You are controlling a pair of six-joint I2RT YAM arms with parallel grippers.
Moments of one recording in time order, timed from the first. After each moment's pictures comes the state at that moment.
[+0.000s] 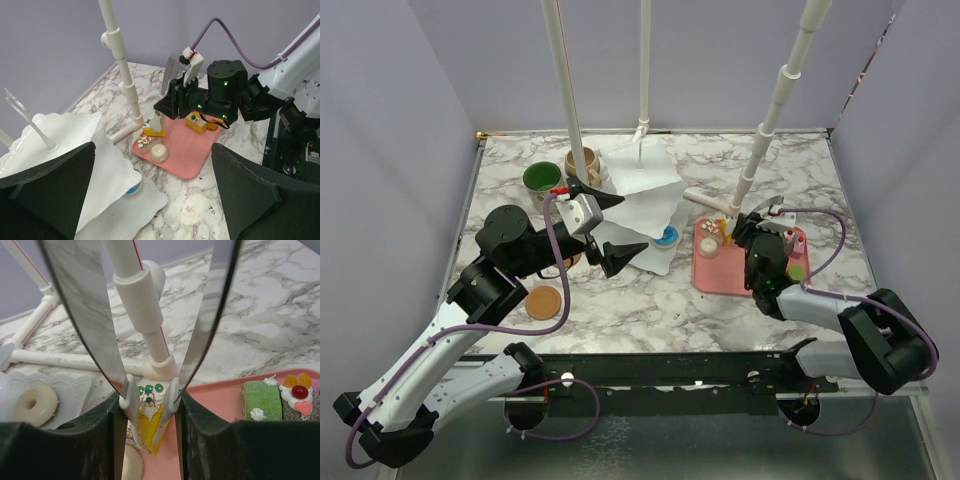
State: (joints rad) left arm -0.72 0.81 1.06 -0.19 0.42 0.11; right arm 0.48 1.34 0.33 0.92 0.66 0.29
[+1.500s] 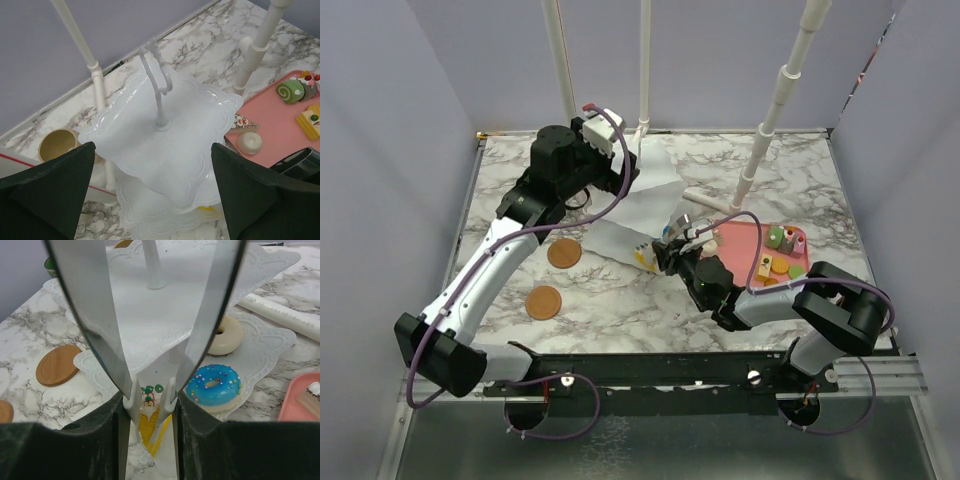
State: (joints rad) left arm -0.51 1.27 1.33 -0.27 0.15 0.11; right arm 0.98 1.57 0.47 1.07 0.50 0.22
